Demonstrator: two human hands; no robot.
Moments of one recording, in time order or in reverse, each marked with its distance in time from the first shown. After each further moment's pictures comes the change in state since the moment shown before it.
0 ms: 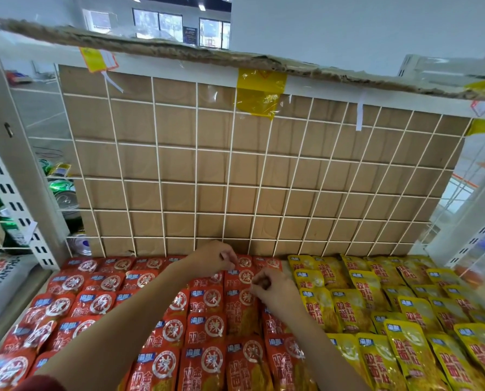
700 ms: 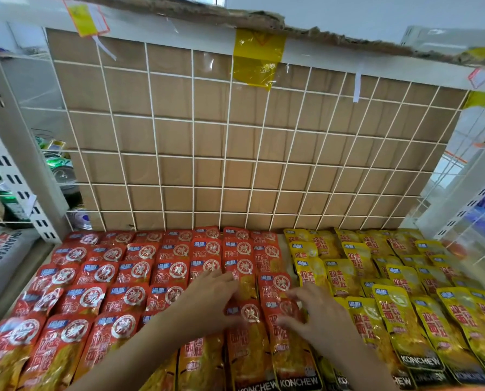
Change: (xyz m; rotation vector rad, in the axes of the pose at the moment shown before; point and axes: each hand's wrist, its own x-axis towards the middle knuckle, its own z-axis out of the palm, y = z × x) left_hand -0.116 0.054 0.051 0.439 -0.071 0.089; right_hand -0.102 0.023 -0.047 -0.431 -0.186 0.013
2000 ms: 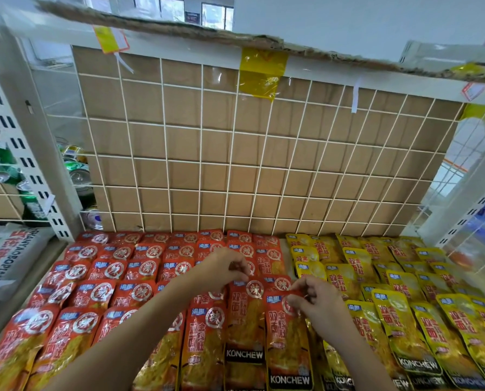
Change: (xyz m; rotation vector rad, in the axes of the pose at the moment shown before) left_hand 0.044 -0.019 -0.014 -0.508 0.065 -0.054; right_hand 0.009 0.003 -0.001 0.548 0.172 0.064
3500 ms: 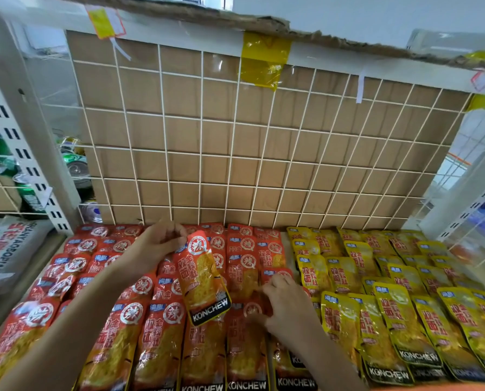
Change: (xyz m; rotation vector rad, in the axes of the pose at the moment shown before) left_hand -0.065 -0.050 -0.063 -0.517 0.290 0.016; right_hand -0.004 -0.031 0.043 -0.636 -0.176 -0.241
